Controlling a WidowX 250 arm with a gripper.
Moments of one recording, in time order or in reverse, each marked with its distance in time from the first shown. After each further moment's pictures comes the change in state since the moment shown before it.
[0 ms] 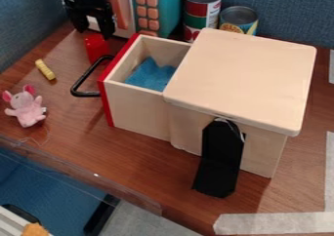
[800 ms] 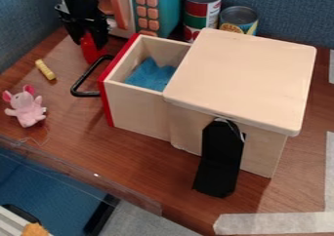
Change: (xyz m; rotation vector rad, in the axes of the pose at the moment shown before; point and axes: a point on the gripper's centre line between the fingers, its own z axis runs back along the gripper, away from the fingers) arm -0.014 0.008 -0.012 0.005 0.030 0.033
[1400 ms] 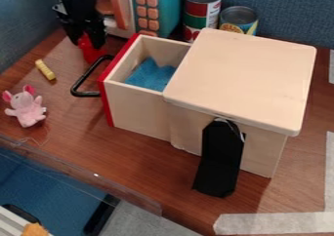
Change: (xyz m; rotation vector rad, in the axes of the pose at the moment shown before) arm -0.008 0.000 0.003 -0.017 0.013 -0.028
